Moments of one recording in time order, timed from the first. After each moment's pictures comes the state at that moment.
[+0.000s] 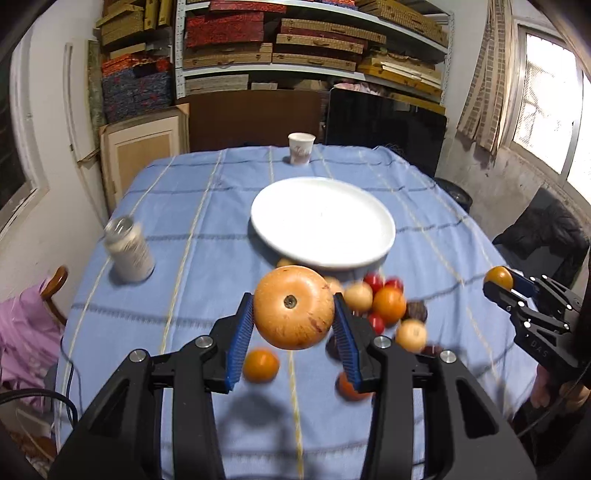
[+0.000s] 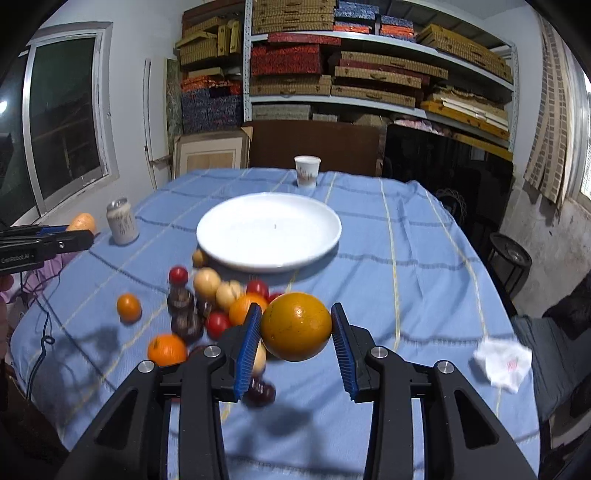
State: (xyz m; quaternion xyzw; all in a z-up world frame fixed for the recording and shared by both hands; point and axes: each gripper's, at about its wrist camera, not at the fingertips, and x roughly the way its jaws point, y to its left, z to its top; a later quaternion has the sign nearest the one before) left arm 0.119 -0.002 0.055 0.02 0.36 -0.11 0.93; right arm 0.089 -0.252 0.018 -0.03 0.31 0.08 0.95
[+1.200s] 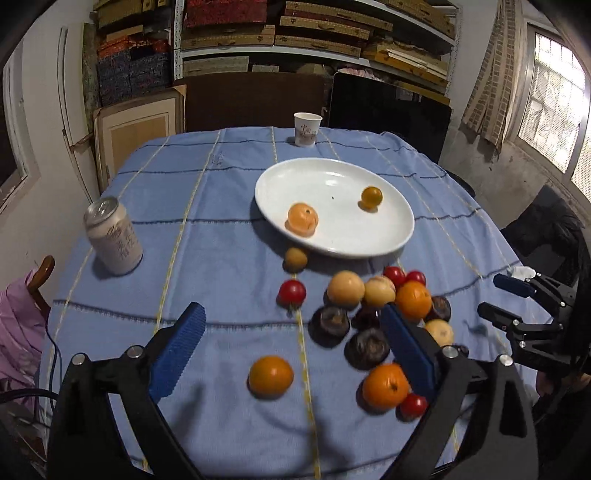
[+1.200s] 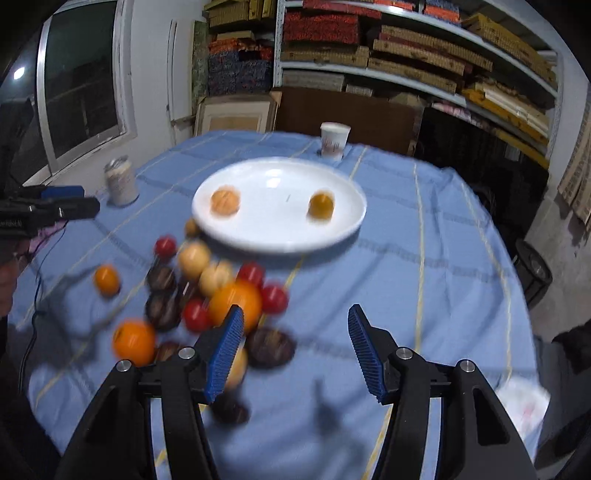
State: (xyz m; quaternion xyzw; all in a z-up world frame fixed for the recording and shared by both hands) left arm 0.123 0.016 0.010 0.01 0.39 -0.12 0.91; right arm 0.099 -0.250 -0.040 -0.07 0.39 0.13 0.91
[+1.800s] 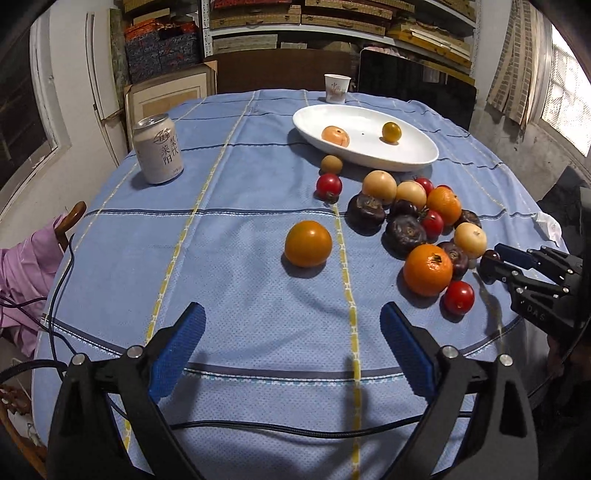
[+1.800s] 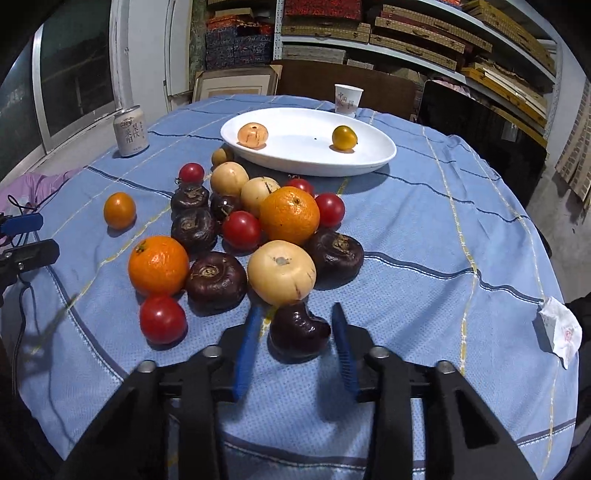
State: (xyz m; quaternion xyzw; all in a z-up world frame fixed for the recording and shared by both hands) left arm 0.056 0.038 -0.049 0.02 0.42 -0.05 0.90; right arm 0.082 -0.209 -0.084 -0.07 0.41 0.09 0.91
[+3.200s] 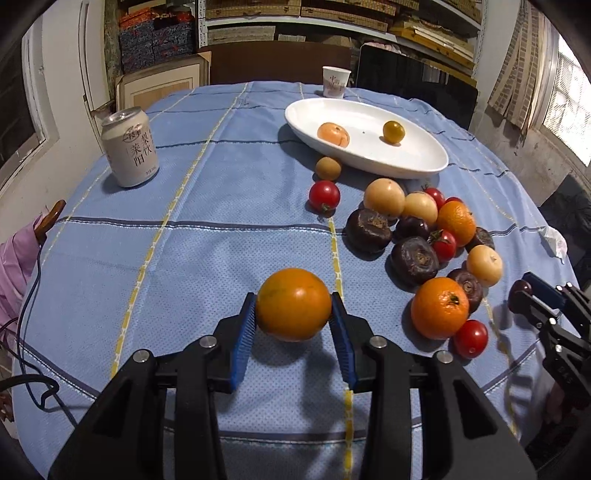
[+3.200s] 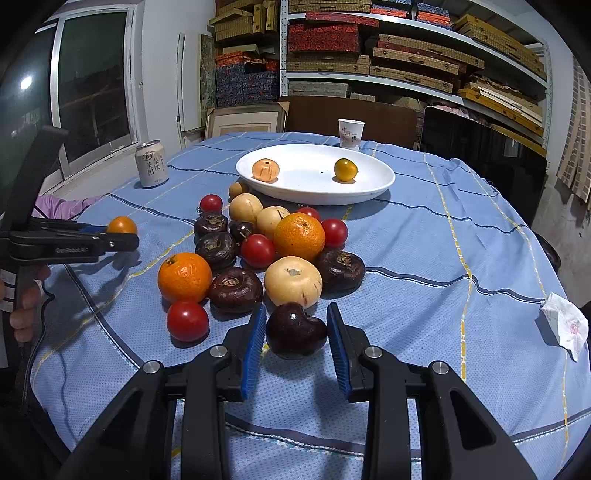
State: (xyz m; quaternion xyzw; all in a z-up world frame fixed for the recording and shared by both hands) left arm 0.097 0.030 -0.063 0.01 0.43 -0.07 0.90; right arm 0.053 -0.220 -0.076 -0.04 0.33 0.13 0.93
